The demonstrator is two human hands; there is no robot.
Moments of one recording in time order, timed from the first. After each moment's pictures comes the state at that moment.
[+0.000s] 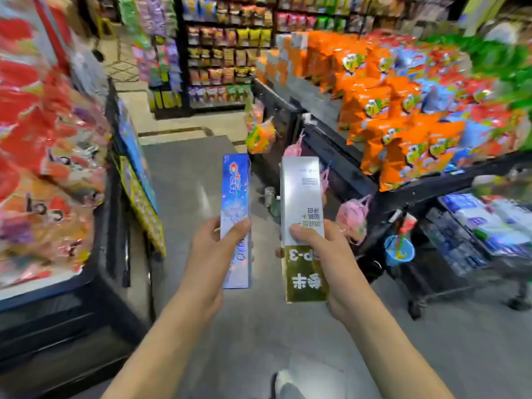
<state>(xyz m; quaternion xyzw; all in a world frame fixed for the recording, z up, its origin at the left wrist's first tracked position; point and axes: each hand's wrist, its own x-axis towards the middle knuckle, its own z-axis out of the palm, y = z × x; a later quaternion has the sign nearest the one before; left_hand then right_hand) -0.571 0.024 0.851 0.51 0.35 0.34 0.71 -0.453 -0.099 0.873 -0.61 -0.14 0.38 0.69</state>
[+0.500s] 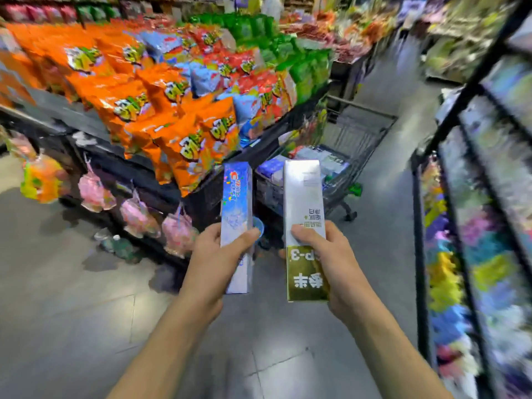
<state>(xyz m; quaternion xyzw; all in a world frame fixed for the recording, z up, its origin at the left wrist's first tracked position) -0.200 -0.249 0.847 0.64 0.16 0.08 0.75 -0.174 -0.418 0.861 -0.64 0.07 0.11 0.76</state>
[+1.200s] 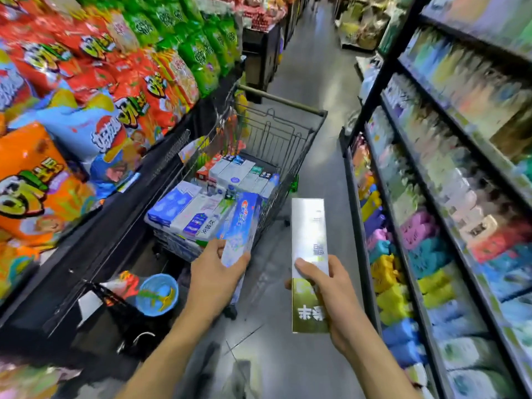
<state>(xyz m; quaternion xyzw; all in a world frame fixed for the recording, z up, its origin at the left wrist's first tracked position) 0.246 -0.407 0.754 0.83 0.07 0.03 0.56 0.183 -0.595 0.806 -0.63 0.23 0.02 0.74</state>
